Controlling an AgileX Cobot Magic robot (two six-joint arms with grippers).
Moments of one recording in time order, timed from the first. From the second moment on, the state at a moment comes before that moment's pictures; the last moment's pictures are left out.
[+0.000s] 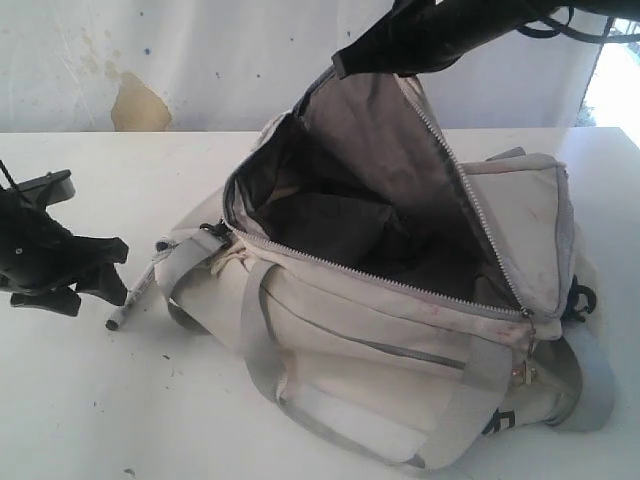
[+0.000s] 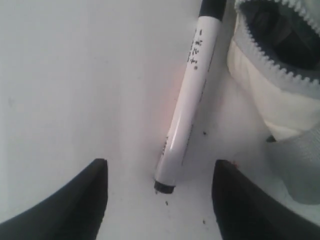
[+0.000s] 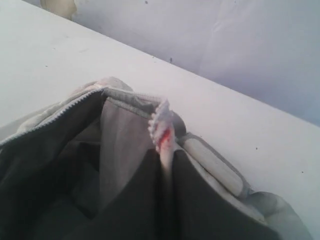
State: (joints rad) left arm -0.05 1.85 -1.04 -0.55 0.69 0.38; right arm 0.47 1.71 -1.51 -0.15 0.49 0.01
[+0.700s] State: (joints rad) left arm -0.07 1.97 -1.05 -0.77 0.59 0.63; right arm 0.46 1.71 -1.51 -0.20 0.48 0.01
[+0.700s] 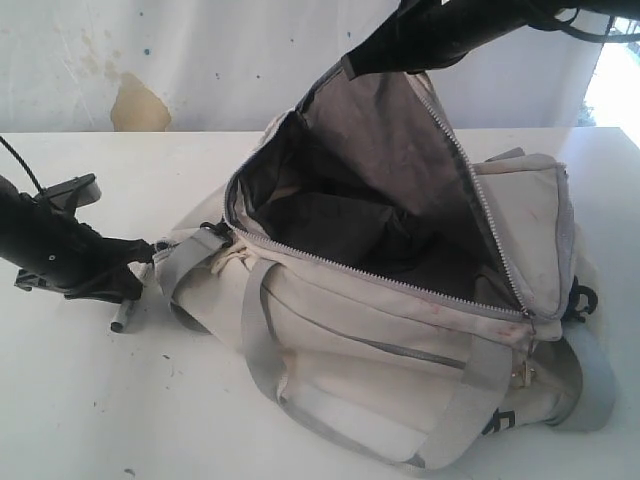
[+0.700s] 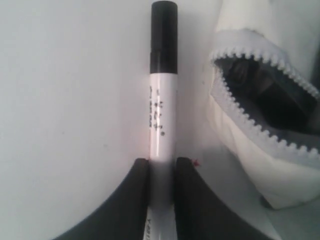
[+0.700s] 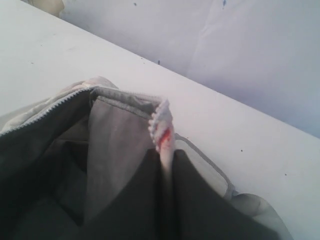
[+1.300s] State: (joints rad) left arm -0.07 1.85 -1.04 -0.64 0.62 0.57; right arm 0.46 1.71 -1.51 -0.20 0.48 0.01
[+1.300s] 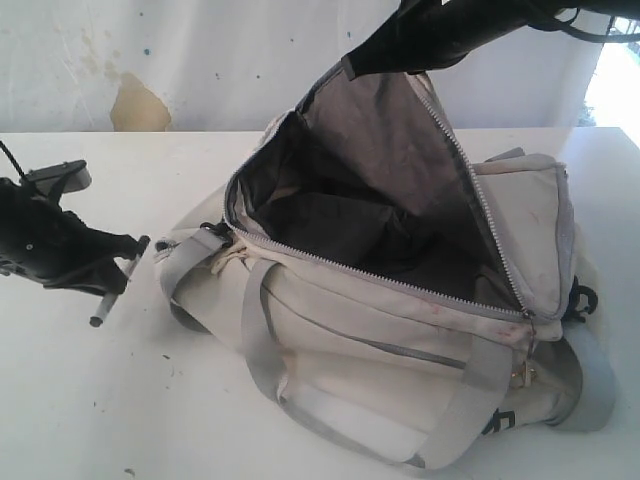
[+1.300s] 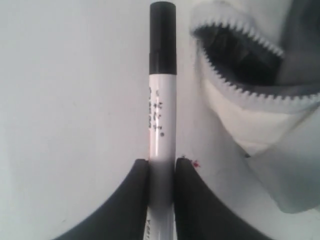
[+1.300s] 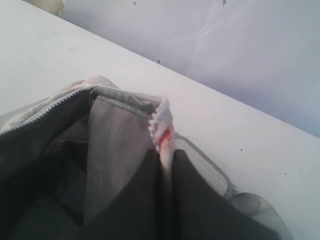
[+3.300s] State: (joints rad) left arm -0.35 1.76 -1.10 -1.54 0.74 0.42; right arm 0.46 1.71 -1.51 -0.21 0.49 0.01
